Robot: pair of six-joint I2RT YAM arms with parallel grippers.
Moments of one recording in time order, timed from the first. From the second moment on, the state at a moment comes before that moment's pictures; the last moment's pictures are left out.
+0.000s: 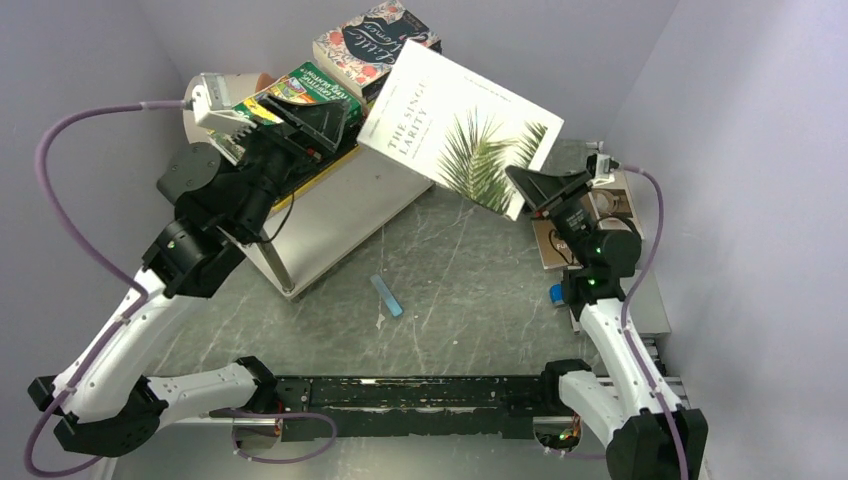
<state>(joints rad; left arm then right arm) -0.75 1.07 1.50 -0.18 -0.41 -0.73 0.13 0.92 0.67 0.84 -0.52 1.52</state>
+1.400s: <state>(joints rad) -0.75 0.94 1.60 -0.64 -0.50 -0.39 0.47 1.78 0.93 0.65 -0.81 1.17</state>
